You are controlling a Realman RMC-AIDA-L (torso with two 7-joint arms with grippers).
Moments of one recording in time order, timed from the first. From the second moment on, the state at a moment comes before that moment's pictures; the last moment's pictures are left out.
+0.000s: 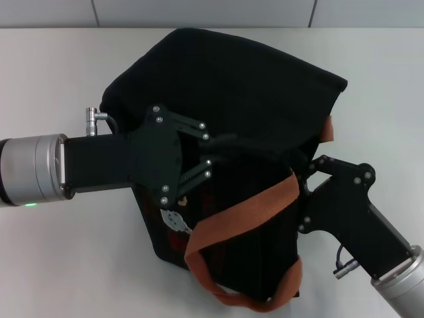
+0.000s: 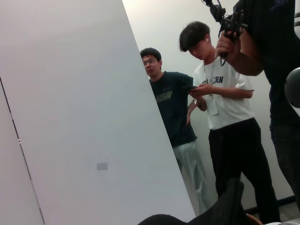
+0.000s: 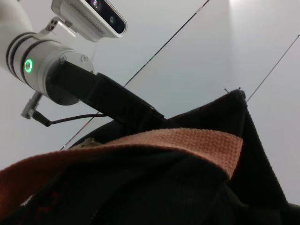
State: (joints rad) left arm -0.37 -2.08 1.17 0.77 1.44 1.75 -0.82; right arm 0.34 2.09 -0.27 0.42 -1.82 -1.68 -0.79
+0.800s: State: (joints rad) left arm -0.38 -2.08 1.17 0.75 1.43 1.75 -0.80; right arm 0.34 2.09 -0.26 0.41 -1.82 -1.67 -0.79
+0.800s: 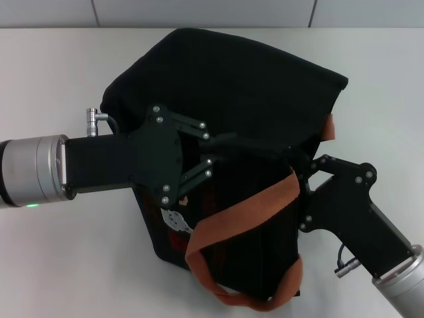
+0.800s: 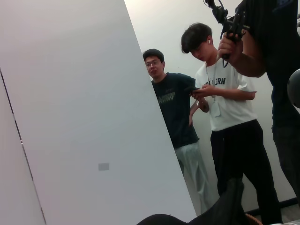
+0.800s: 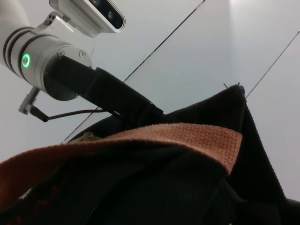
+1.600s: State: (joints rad) left arm -0.38 -2.08 1.17 0.74 1.42 1.75 -0.80; right arm 0.34 2.09 -0.26 0.41 -1.82 -1.68 -0.78
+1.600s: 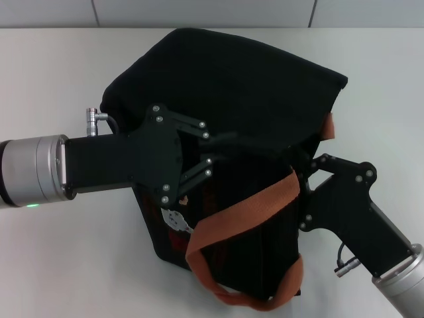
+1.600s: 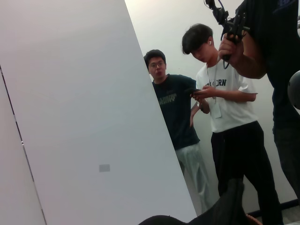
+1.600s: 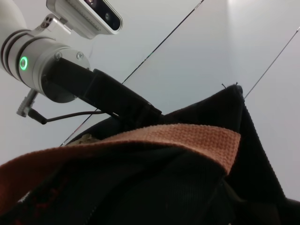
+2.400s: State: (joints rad) left arm -0.37 -2.08 1.16 0.71 1.36 1.74 -0.79; right arm 0.34 2.09 -0.26 0.40 -1.82 -1.65 -0.78
